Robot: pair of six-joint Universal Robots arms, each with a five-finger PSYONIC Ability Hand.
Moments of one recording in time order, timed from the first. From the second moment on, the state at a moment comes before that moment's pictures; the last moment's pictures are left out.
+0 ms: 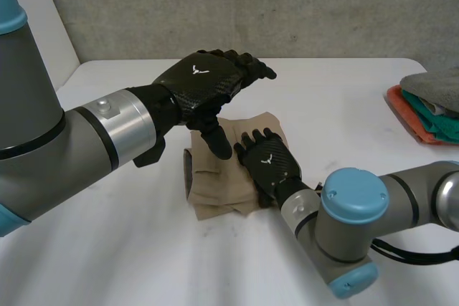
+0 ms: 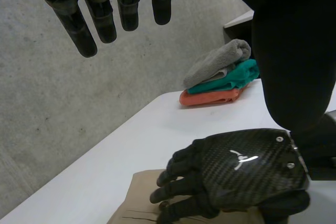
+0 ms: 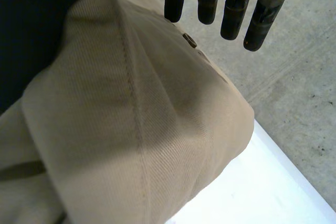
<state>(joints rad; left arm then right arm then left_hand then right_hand) 4.17 -1.82 -1.27 2.94 -1.11 3.32 2.20 -0.87 1.60 -0.59 1.45 2.63 0.19 0.21 0.21 0.20 0.05 0.19 0.22 0.22 0.24 0.06</state>
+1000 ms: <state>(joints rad) 4.18 -1.83 -1.27 2.95 -1.12 3.29 1.85 -0.93 1.44 -0.53 1.10 2.64 0.19 0.21 0.21 0.20 0.05 0.89 1.17 0.92 1.17 0.92</state>
